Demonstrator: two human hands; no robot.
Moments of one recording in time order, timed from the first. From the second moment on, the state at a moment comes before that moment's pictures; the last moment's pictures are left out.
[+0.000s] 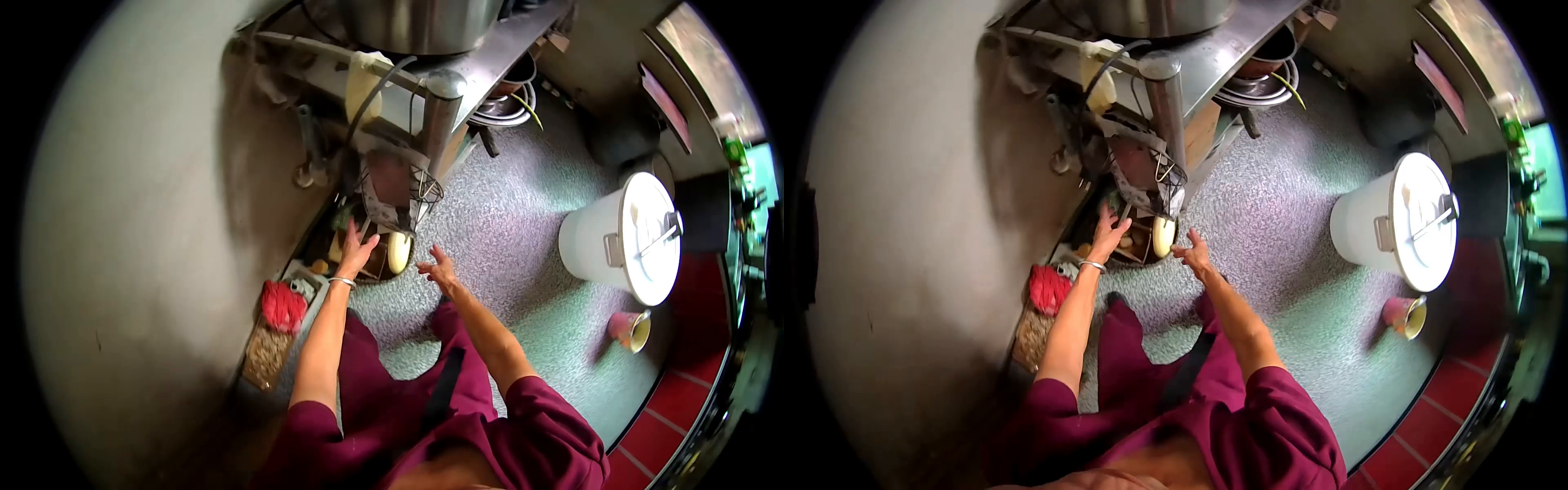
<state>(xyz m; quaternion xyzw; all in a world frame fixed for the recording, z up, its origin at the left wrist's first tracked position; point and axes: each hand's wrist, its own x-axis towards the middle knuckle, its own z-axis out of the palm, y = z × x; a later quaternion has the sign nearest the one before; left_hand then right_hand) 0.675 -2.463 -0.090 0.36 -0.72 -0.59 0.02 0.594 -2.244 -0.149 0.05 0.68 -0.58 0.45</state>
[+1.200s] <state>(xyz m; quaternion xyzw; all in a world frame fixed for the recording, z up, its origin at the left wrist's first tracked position) 0.624 -2.518 -0.159 0.16 -0.86 -0.48 0.08 0.635 -2.350 -0.262 -0.02 0.62 -0.77 0.13</state>
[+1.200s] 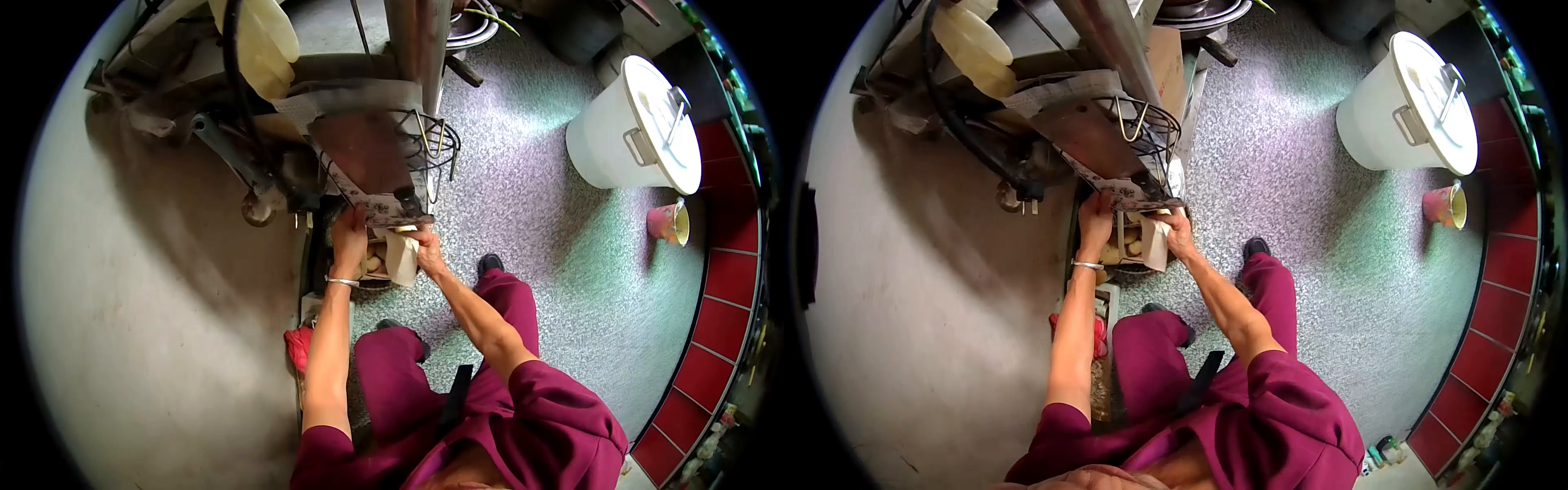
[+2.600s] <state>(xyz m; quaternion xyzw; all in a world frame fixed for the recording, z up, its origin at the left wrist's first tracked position) 0.609 -2.518 -0.163 0.15 -0.88 -0.44 0.12 0.676 -2.302 -0.277 -0.12 0.86 -0.48 0.12</state>
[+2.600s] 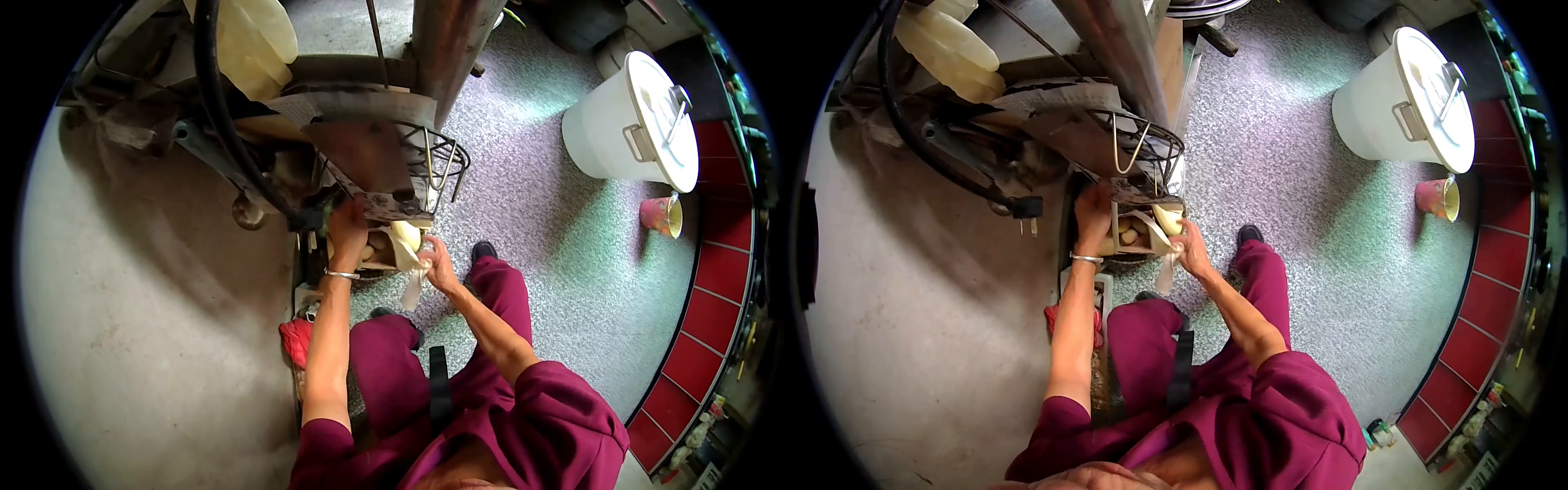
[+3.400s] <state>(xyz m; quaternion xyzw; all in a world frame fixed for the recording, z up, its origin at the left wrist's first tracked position) 0.618 -2.514 -0.147 0.18 -0.85 -0.48 0.14 0.709 -2.192 -0.286 0.18 0.86 -0.42 0.21</state>
